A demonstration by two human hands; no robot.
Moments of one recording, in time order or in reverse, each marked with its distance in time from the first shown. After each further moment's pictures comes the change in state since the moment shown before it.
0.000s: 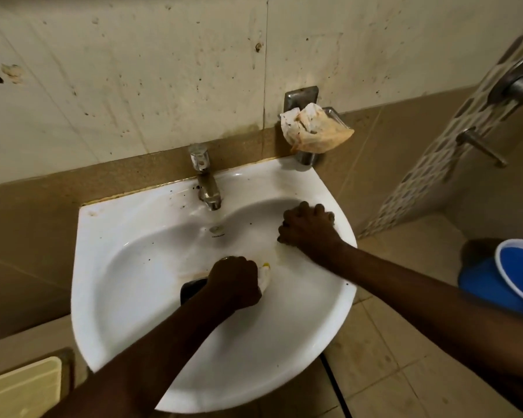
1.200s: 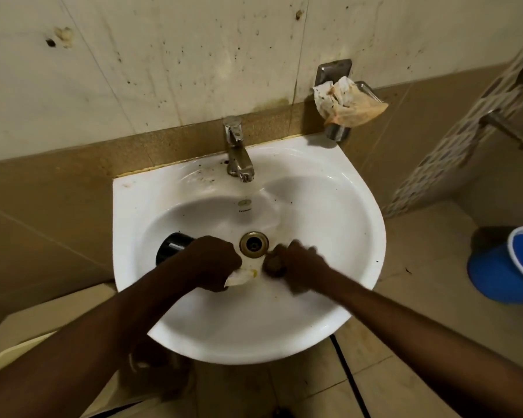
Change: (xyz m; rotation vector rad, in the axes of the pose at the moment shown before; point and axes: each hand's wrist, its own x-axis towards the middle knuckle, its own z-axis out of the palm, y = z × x) left_hand -0.042 -0.093 -0.019 0.263 -0.248 0.440; right_hand -0.020 -0.112 0.005 0.798 -0.397 0.231
